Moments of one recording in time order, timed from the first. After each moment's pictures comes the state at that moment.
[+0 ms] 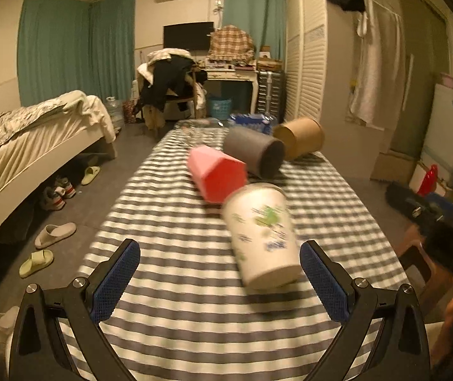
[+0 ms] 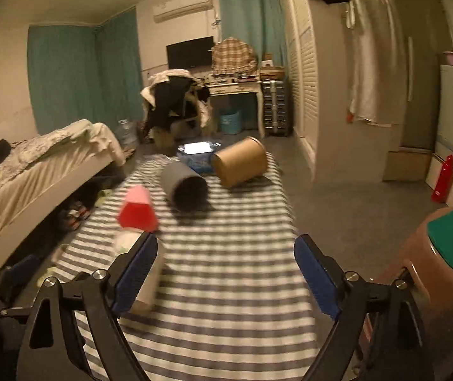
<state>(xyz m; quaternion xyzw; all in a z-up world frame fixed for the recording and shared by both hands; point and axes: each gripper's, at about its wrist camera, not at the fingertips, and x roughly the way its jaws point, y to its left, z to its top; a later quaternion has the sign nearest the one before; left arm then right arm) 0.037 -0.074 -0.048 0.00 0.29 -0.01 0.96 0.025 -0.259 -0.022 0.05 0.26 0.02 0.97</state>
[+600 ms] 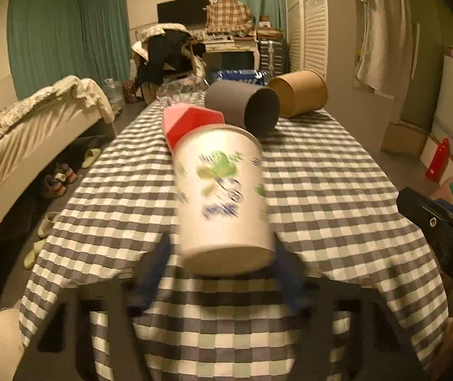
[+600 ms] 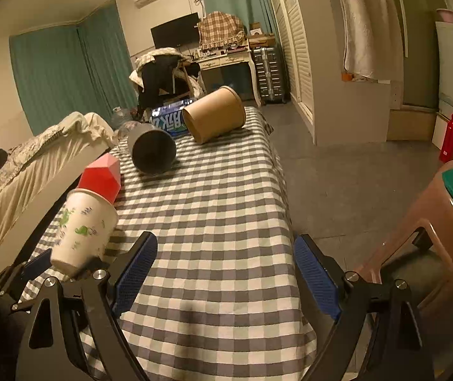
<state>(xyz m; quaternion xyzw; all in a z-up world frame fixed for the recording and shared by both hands) 0.072 -0.102 -0.090 0.03 0.36 0.00 0.93 0.051 -0.297 -0.075 0.10 0.31 0.03 0.94</state>
